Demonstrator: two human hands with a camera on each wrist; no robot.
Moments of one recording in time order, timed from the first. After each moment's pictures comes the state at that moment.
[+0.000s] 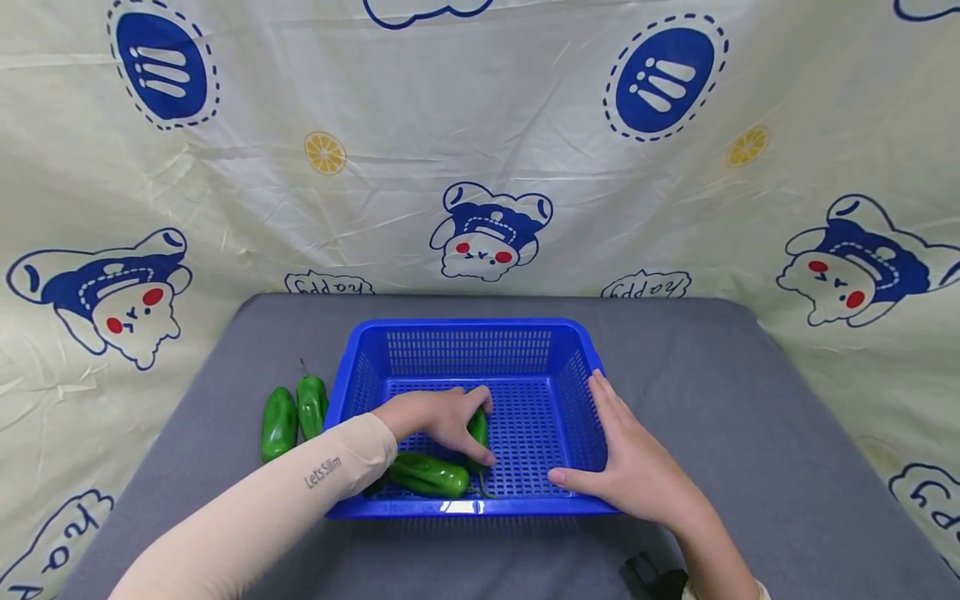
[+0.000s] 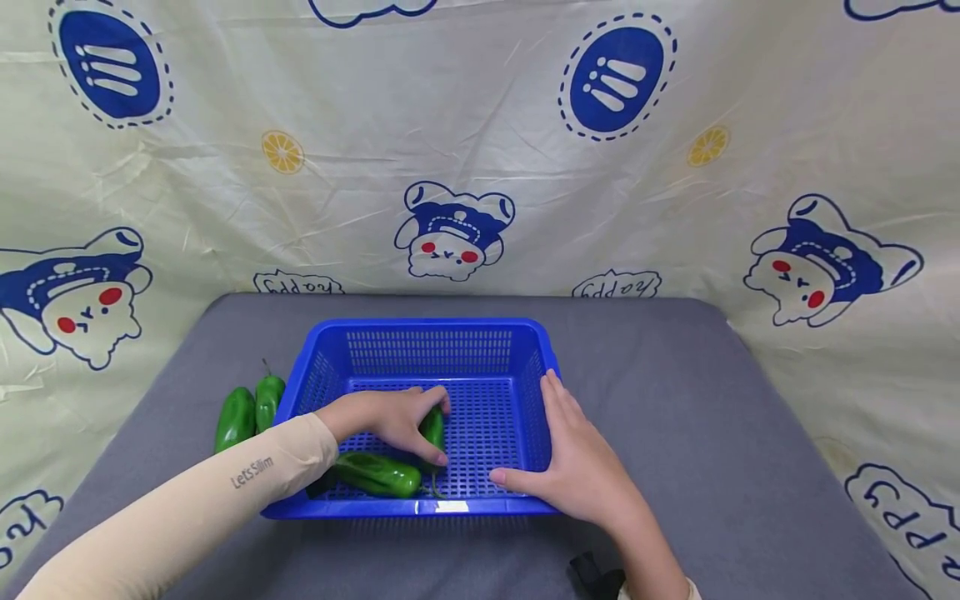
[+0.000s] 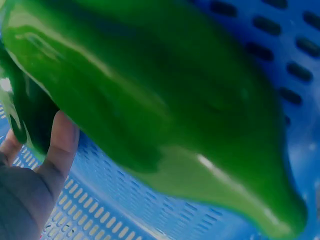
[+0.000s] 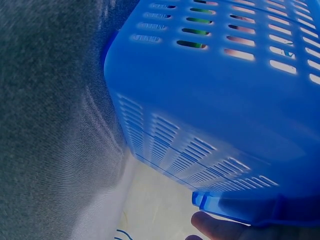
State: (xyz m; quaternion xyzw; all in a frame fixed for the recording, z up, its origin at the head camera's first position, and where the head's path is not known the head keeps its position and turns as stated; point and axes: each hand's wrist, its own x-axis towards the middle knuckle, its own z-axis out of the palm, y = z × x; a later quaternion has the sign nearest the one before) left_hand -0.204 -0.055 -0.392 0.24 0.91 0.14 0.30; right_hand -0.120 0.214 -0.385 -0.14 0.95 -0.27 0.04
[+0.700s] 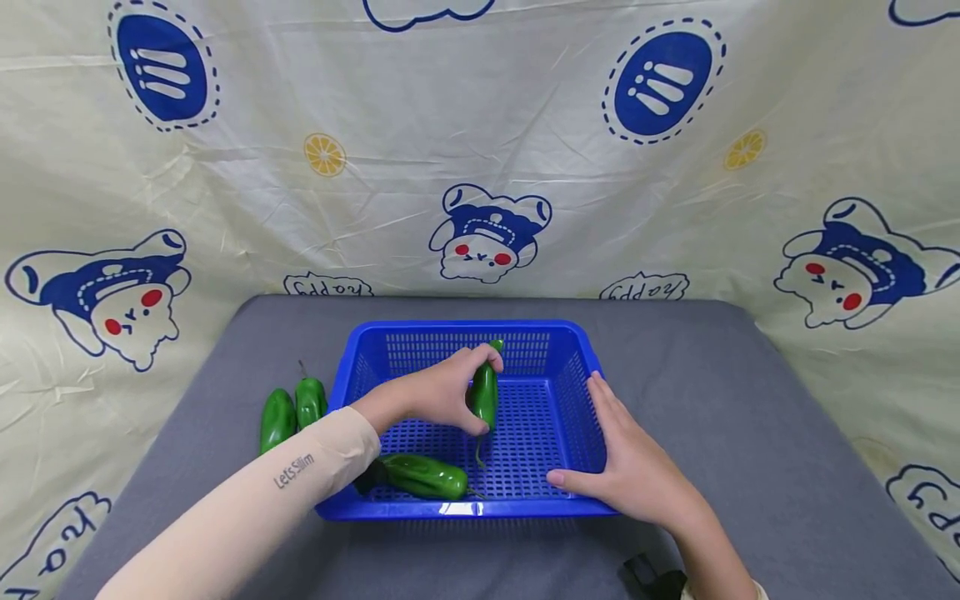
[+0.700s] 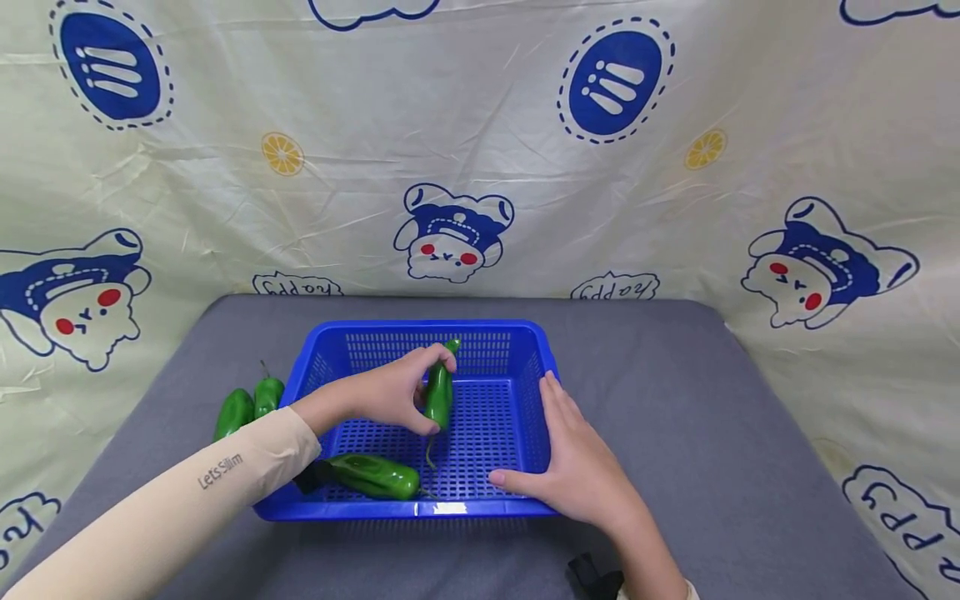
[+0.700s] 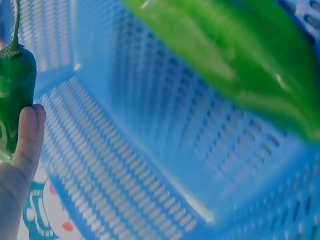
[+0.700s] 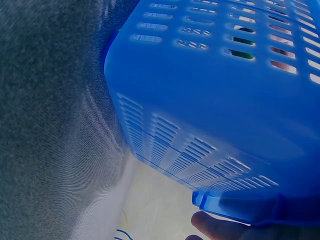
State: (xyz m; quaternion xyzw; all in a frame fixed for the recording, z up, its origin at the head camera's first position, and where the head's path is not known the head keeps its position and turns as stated) left_hand -0.211 -0.066 -0.368 0.31 0.87 0.34 0.19; right_hand -0.121 0.214 -0.388 -0.14 0.95 -0.27 0.04
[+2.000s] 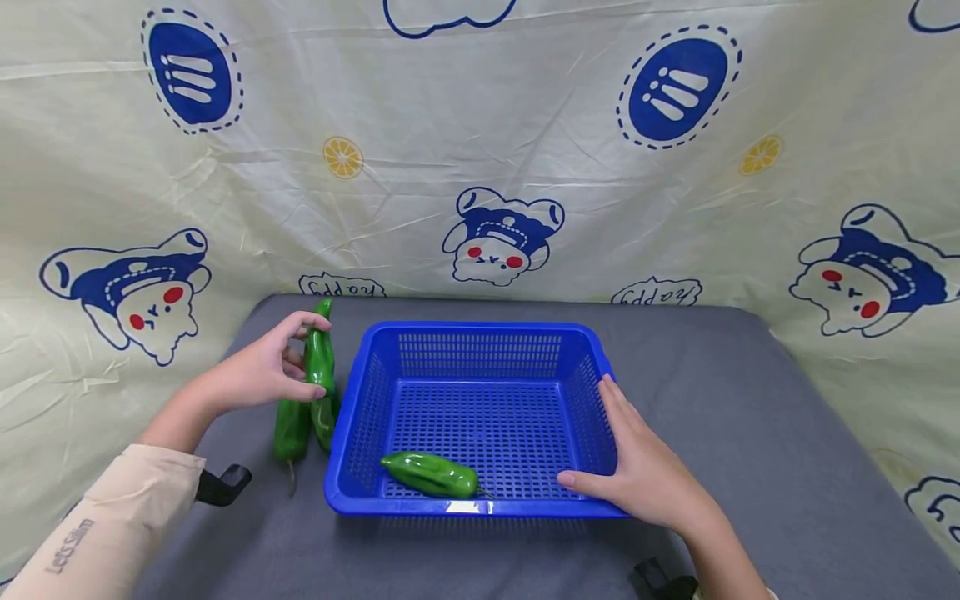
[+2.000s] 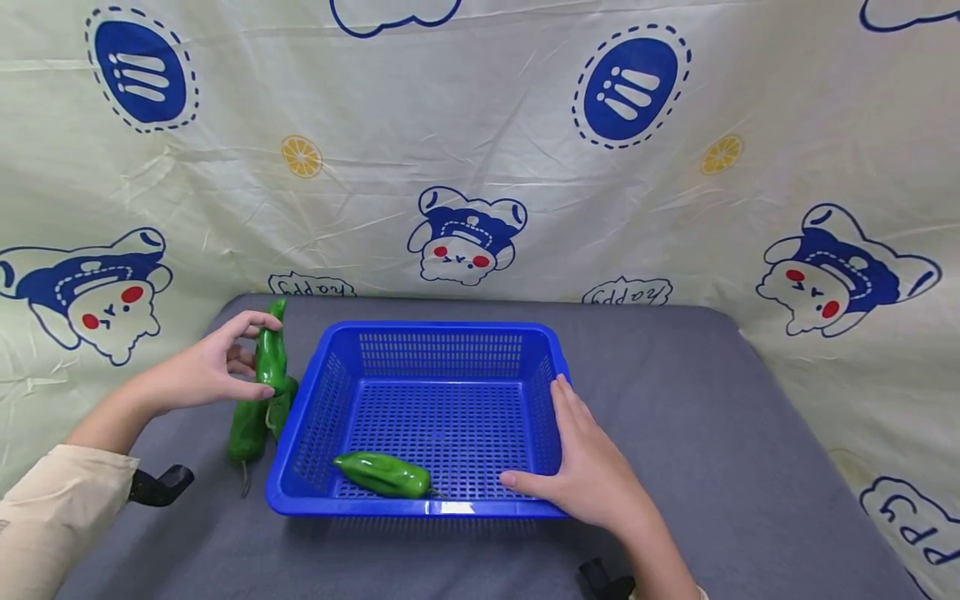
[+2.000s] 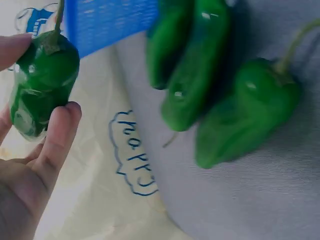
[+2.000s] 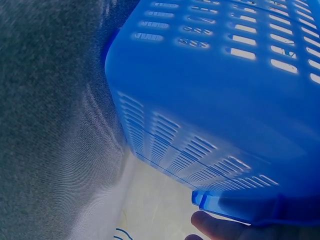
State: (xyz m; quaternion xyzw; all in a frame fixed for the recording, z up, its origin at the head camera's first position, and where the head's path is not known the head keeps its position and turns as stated) left_hand -0.169 -0.260 -0.330 0.16 0.87 0.45 0.13; right_hand -0.122 0.212 -0.387 -0.14 0.95 -0.26 0.04
